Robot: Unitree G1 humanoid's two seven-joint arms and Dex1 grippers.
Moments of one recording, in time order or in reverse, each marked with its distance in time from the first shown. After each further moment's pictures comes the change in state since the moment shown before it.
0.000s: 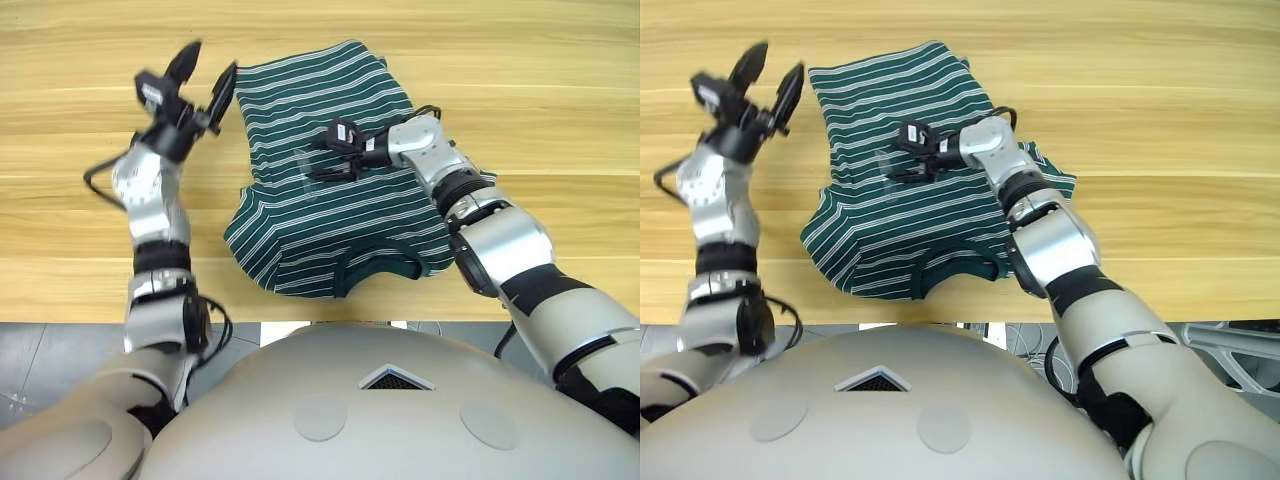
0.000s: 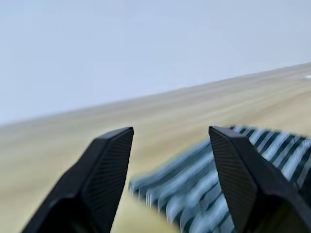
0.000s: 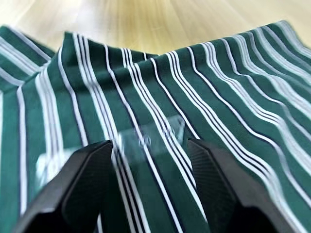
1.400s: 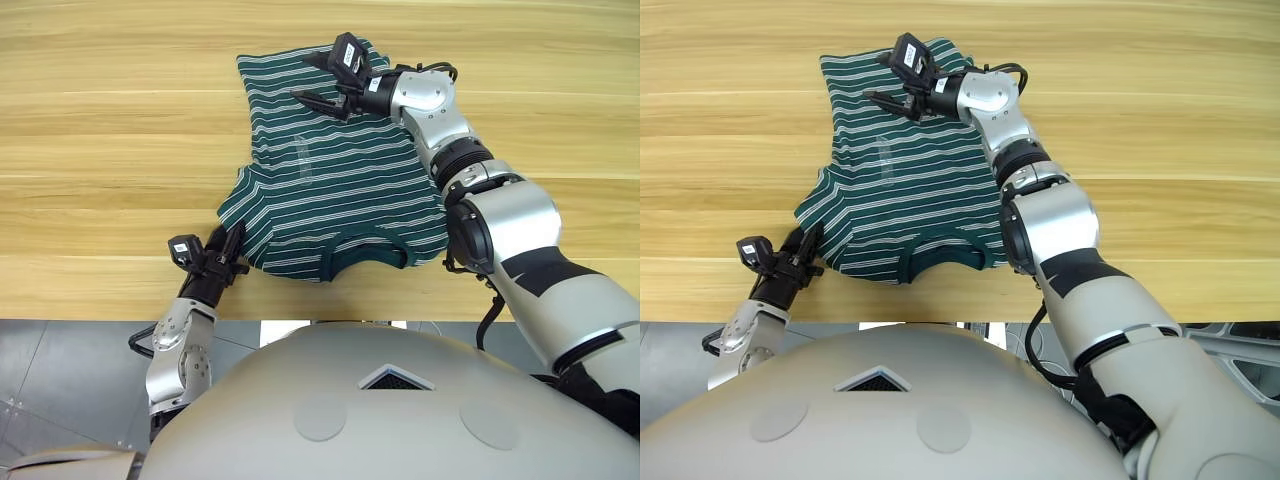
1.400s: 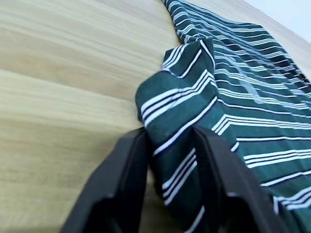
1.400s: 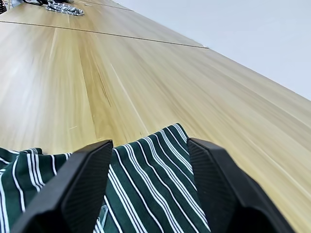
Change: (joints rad) left arm 0.634 -0.144 -0.150 -0.521 -0.173 0.536 0.310; right arm -0.144 -0.007 -0.311 0.036 -0.061 -0.170 -0.121
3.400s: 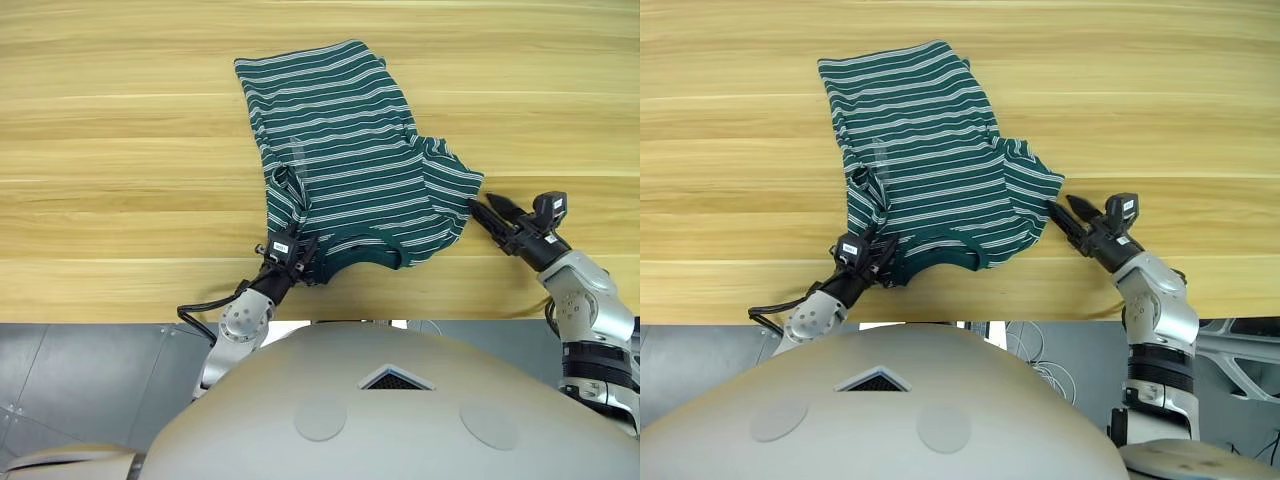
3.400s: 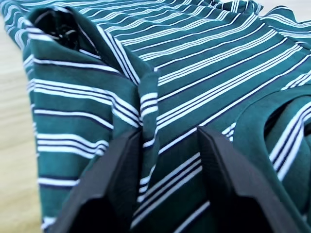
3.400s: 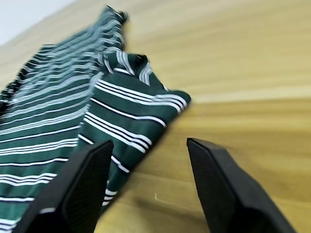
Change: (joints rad) left arm -0.026 0.054 -0.444 -0.032 0.506 -0.129 0.191; right arm 1.193 -0.466 -0.307 -1.185 0.656 0.820 -0.093
